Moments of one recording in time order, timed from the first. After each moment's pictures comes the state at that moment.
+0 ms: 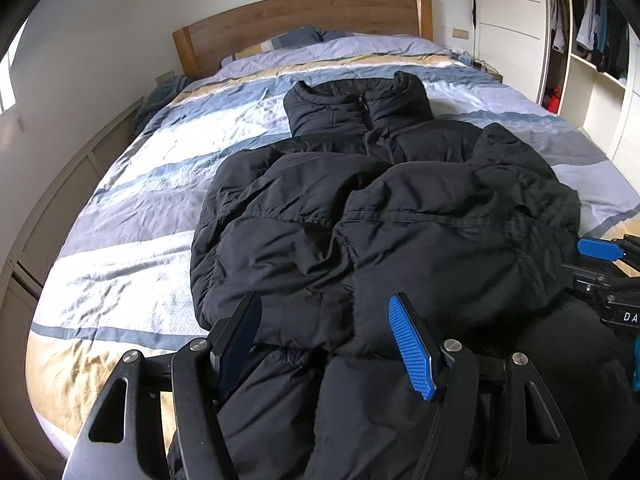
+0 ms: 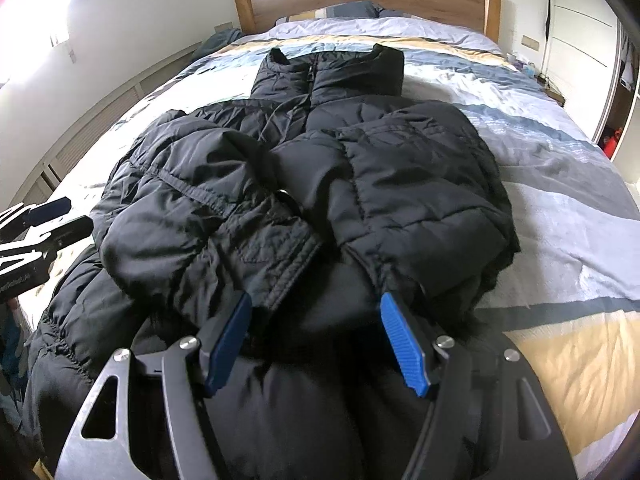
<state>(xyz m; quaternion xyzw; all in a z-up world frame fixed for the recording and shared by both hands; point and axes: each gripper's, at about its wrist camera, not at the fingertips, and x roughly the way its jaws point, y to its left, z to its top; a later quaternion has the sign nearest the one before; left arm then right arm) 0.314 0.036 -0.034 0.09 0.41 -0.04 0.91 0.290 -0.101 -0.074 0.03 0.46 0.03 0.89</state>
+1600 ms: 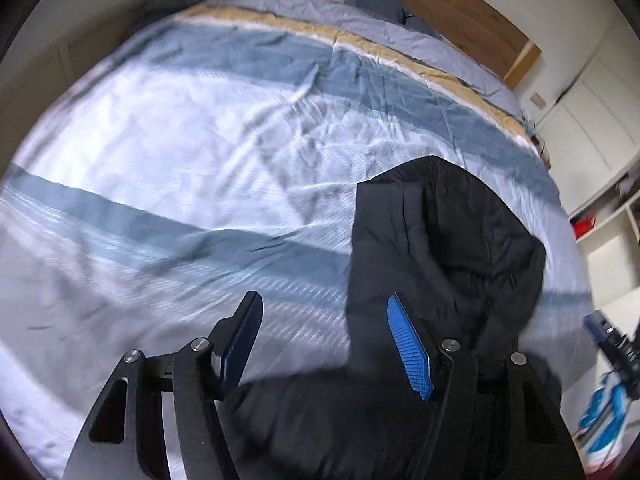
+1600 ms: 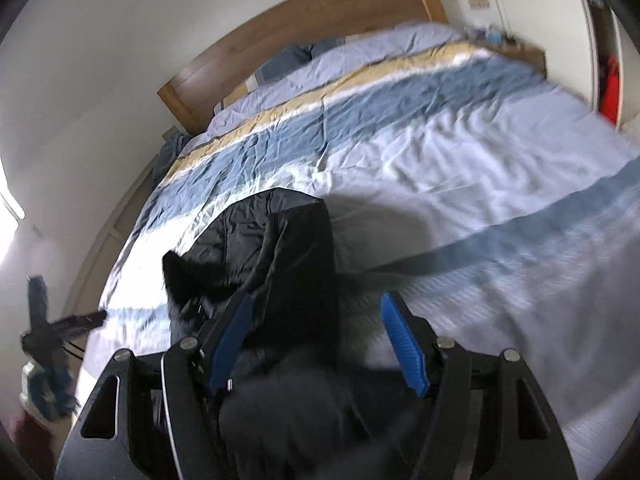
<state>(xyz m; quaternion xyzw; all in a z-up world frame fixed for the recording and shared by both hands) 0.731 0.152 -0.032 -0.15 0.51 -0.04 0.85 0.647 -0.286 -0.048 0.25 0.39 0.02 0.89</state>
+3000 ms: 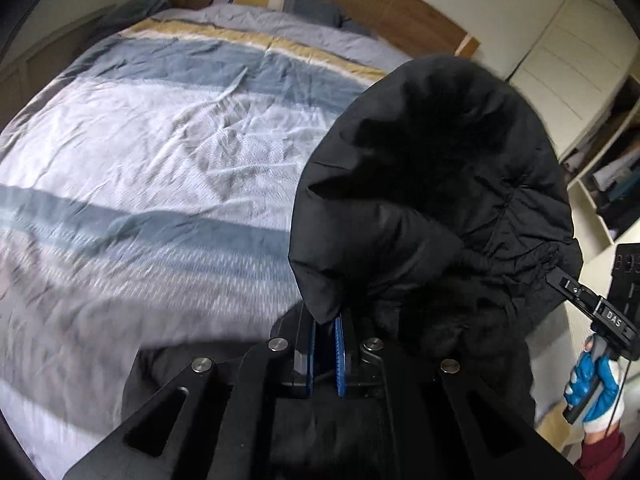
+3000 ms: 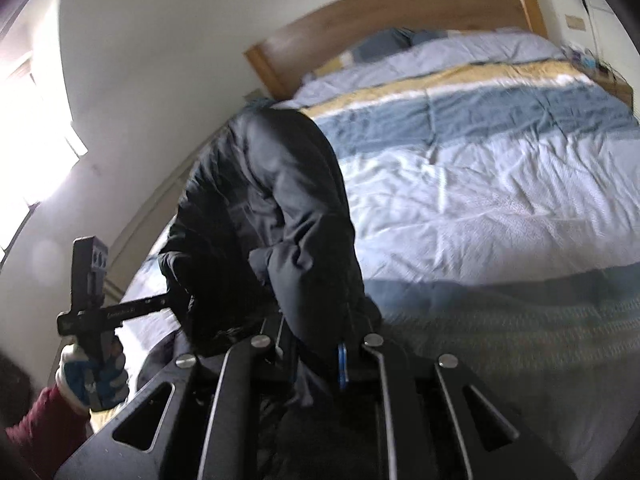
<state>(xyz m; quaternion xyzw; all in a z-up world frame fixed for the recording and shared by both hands) 0.664 0.095 -0.013 -0.14 0.46 -0.14 0.87 0.616 -0.210 -0.007 0.18 0.38 0.18 0.89</state>
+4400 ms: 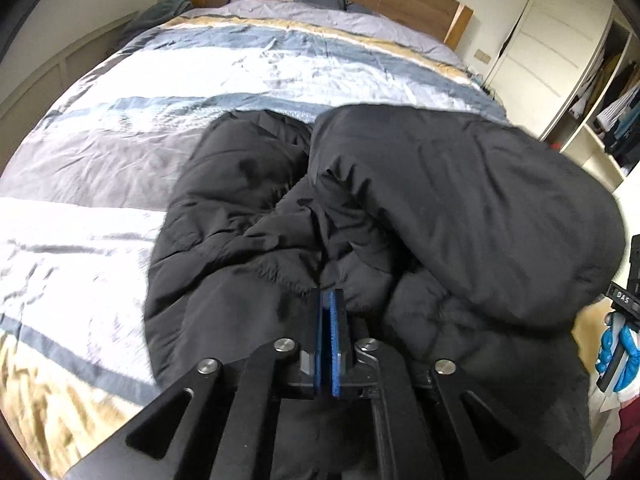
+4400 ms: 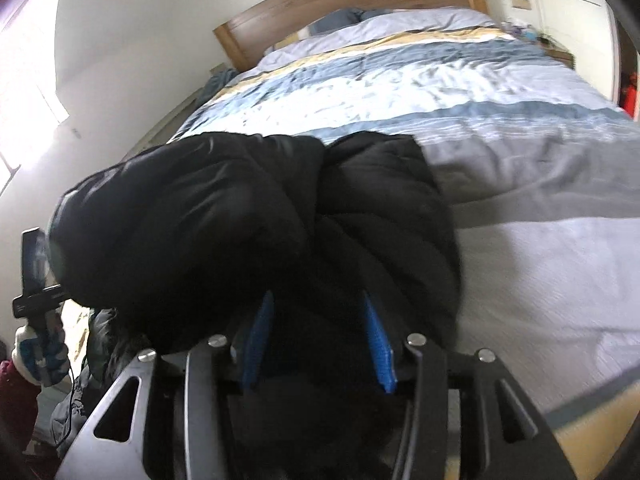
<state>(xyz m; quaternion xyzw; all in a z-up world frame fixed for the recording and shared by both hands) 0.444 0.095 -0.050 -0.08 0.48 -0.10 0.87 0.369 -0.246 -0.068 0.16 0.43 0.08 0.89</state>
